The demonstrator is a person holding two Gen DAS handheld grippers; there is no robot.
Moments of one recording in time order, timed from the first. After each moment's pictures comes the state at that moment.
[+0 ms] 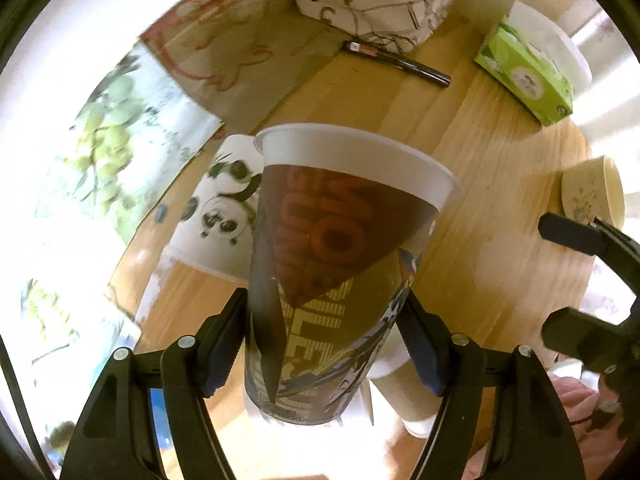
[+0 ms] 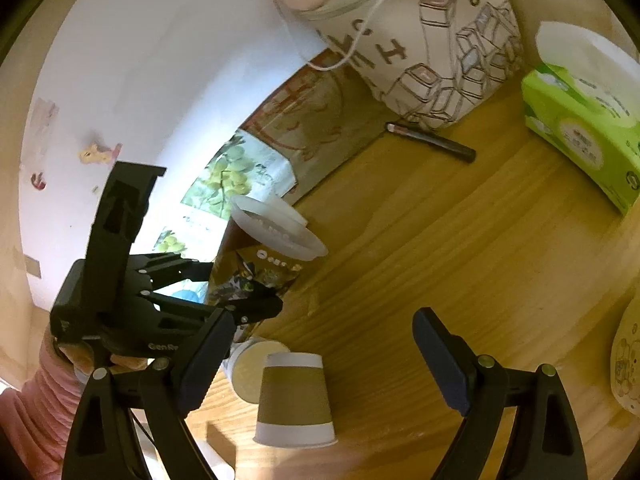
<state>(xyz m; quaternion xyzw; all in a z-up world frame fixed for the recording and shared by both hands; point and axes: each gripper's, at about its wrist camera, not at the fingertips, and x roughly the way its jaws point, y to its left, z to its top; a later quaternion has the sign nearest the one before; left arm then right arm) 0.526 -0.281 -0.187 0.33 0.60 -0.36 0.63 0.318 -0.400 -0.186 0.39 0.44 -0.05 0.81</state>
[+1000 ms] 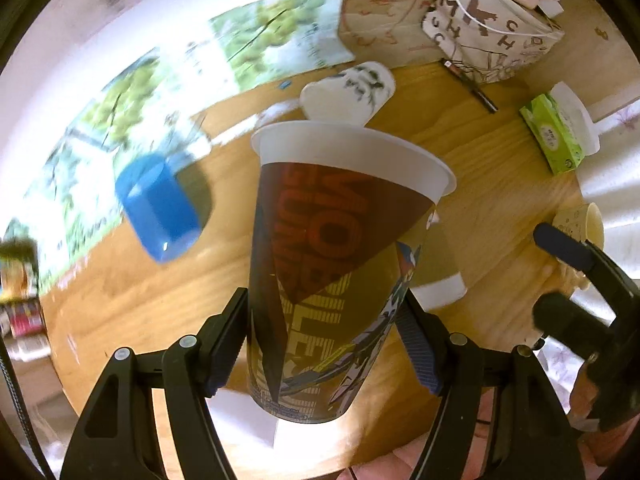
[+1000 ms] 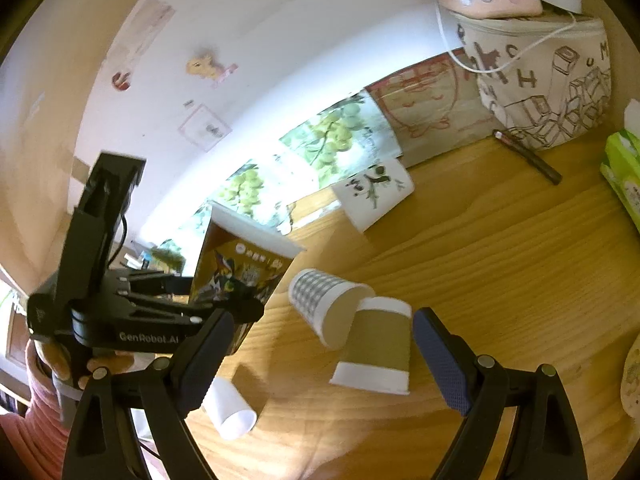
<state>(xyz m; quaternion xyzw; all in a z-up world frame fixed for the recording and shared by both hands) 0.436 -0.142 -0.136 0.17 0.65 -0.22 0.71 0.309 -0.323 -0.136 0.30 0.46 0.07 0.83</state>
